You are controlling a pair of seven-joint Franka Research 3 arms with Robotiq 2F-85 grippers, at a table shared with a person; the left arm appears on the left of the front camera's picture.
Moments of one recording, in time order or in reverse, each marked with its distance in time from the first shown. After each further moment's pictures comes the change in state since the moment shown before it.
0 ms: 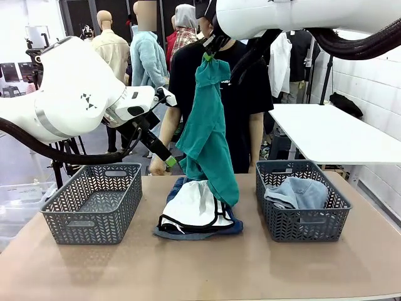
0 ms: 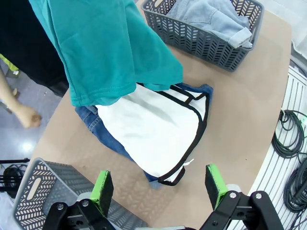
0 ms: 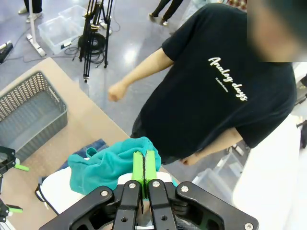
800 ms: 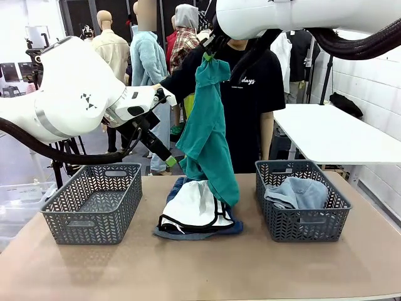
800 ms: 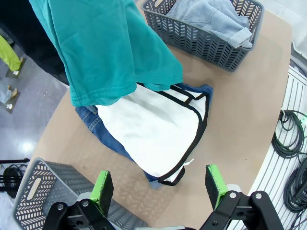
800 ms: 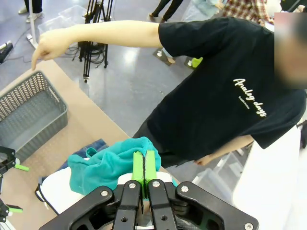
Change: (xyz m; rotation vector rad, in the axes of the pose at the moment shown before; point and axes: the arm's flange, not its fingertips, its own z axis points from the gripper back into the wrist) left arm 0.000 0.000 0.000 0.000 0.000 0.000; right arm 0.000 0.000 0.000 0.000 0.000 0.000
